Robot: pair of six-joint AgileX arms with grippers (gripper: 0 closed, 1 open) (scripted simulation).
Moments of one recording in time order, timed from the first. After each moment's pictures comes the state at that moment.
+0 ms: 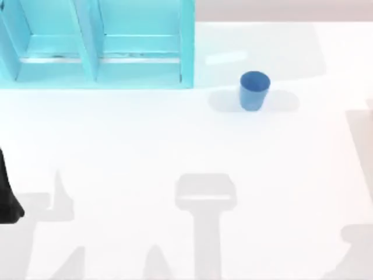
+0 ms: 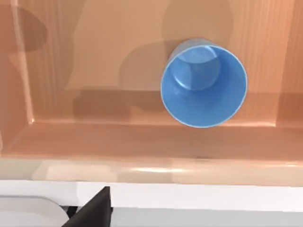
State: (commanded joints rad) left arm 0.00 0.00 0.00 0.00 0.00 0.00; right arm -0.70 1.59 1.52 -1.51 -0.03 -0.69
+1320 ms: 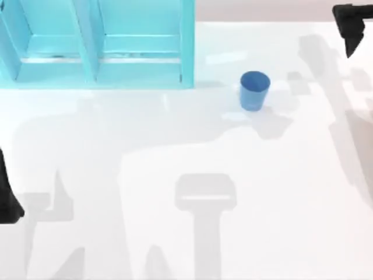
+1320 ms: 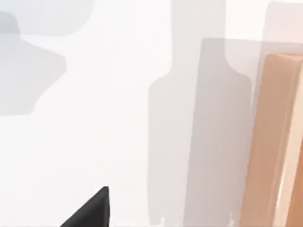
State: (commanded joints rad) left arm 0.00 0.00 0.00 0.00 0.00 0.00; right arm 0.10 2.28 2.39 -1.57 0.05 0.05
